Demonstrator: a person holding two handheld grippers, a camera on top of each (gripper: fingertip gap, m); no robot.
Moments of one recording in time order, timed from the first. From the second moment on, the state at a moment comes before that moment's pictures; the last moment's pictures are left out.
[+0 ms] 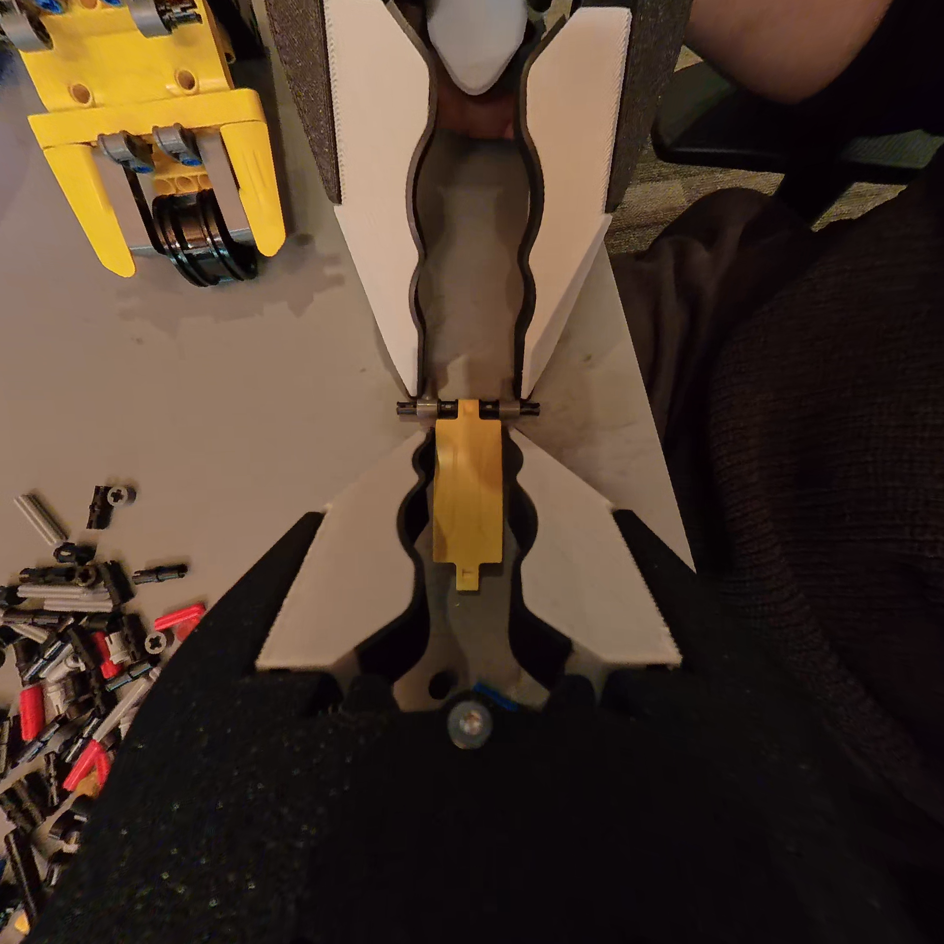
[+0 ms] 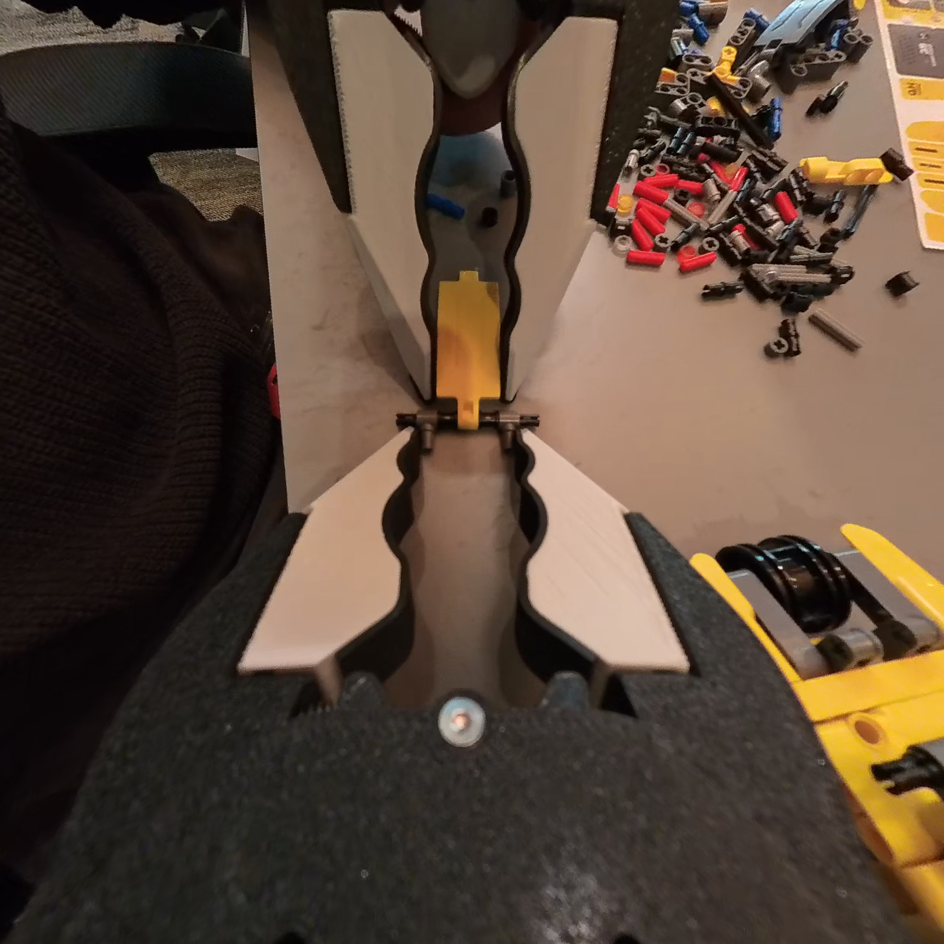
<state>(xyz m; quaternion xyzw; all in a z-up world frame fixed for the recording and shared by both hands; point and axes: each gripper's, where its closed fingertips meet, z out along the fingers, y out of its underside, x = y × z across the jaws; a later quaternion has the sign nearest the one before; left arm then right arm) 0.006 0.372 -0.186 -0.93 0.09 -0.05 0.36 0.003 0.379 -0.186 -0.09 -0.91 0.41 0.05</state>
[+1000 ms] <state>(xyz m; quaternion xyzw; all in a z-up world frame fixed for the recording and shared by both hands) 0.006 0.373 -0.186 -0.93 0.10 -0.04 0.36 0.002 0.378 -0.185 -0.08 -0.91 0.41 0.06</state>
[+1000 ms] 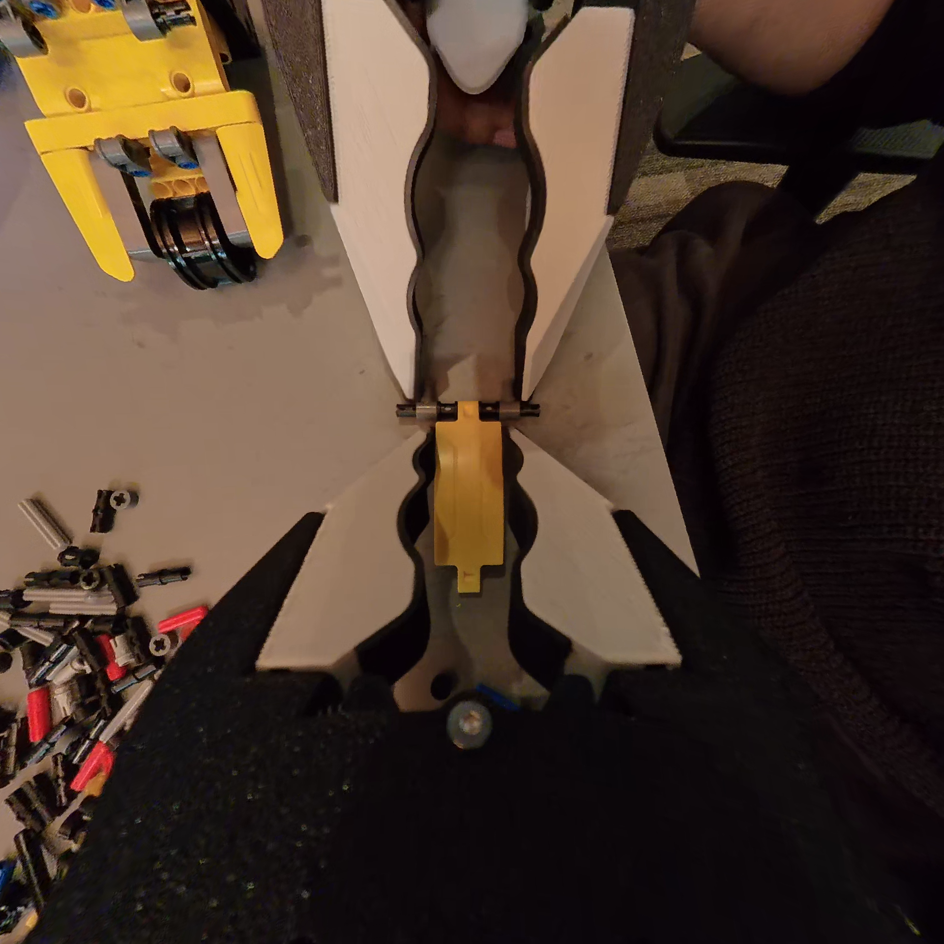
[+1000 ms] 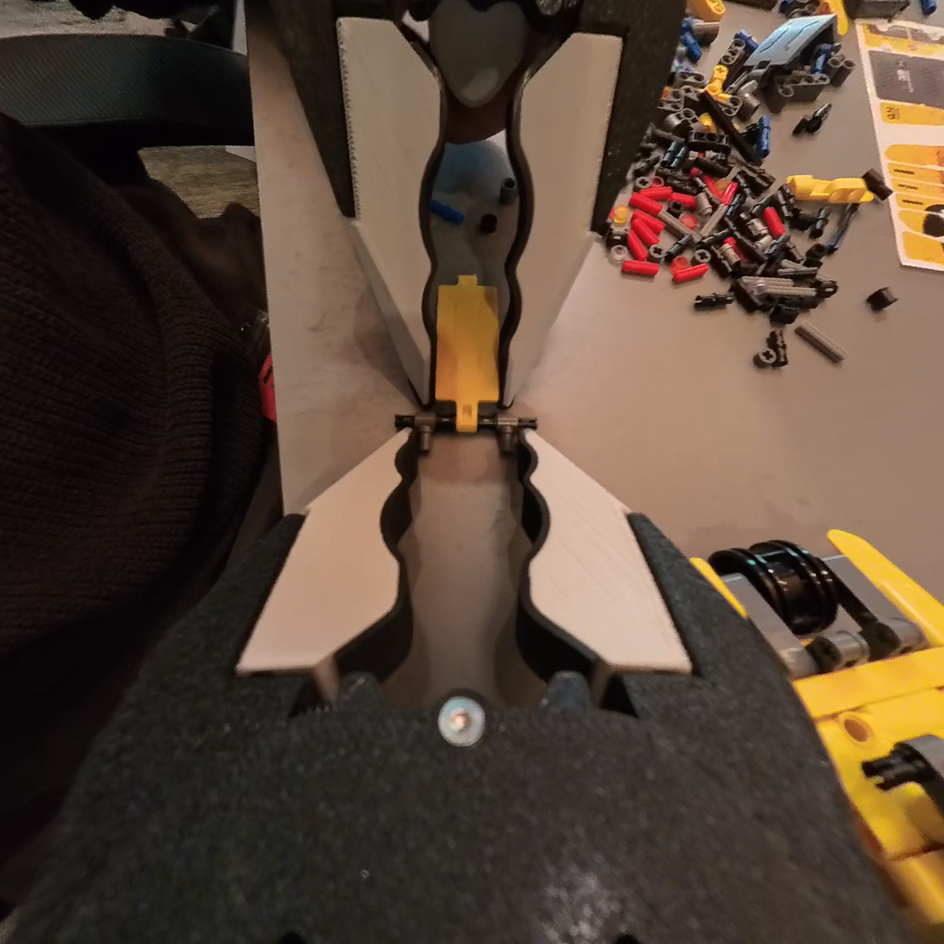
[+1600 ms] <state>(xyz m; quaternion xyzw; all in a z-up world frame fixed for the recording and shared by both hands) 0.006 0.373 -0.186 -0.93 0.09 -0.06 0.36 0.003 0.372 -0.180 -0.08 -0.90 0.43 0.06</state>
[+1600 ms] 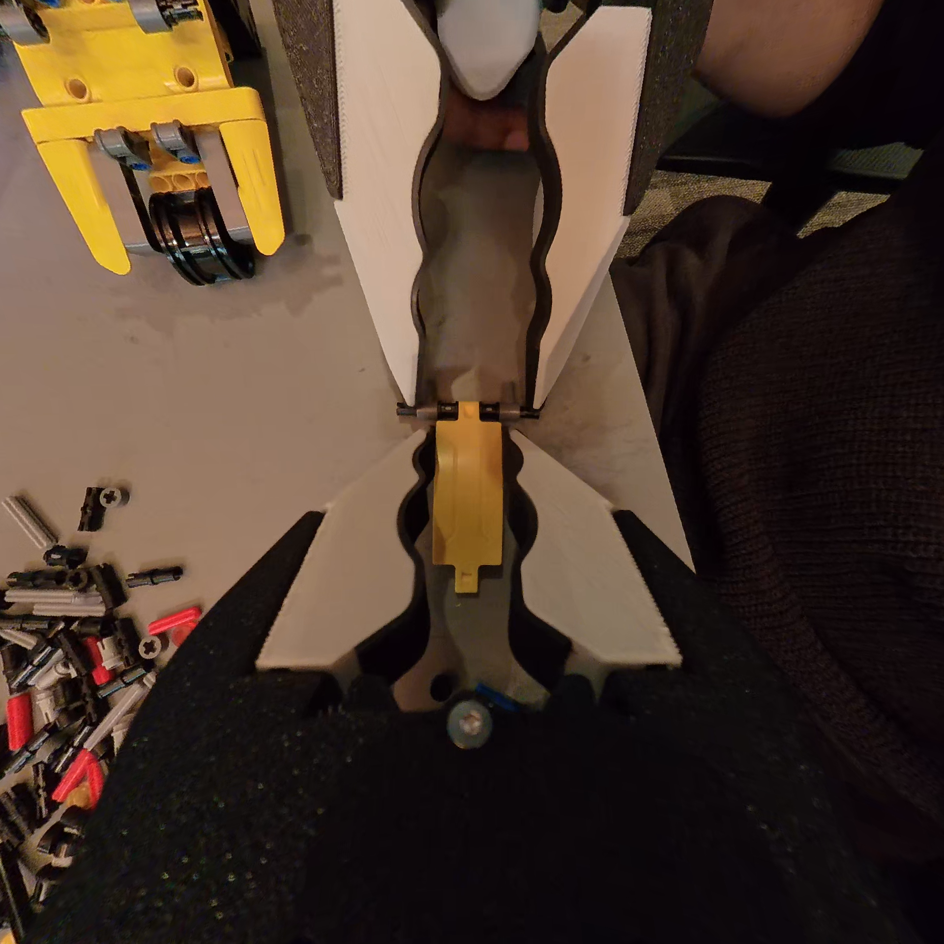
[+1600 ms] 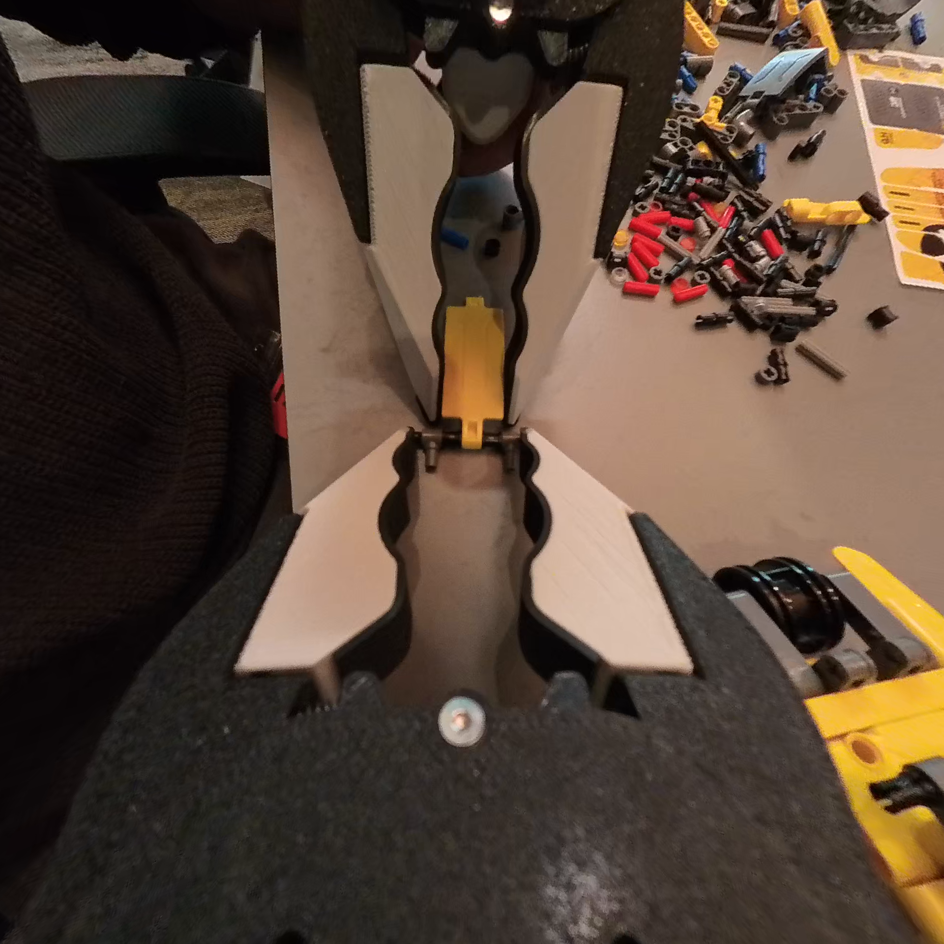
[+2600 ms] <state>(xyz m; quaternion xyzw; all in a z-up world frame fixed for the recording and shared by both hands) 0.006 0.373 -0.186 -0.93 0.10 -0.05 0.36 0.001 0.373 -0.180 -0.10 -0.90 0.43 0.04</state>
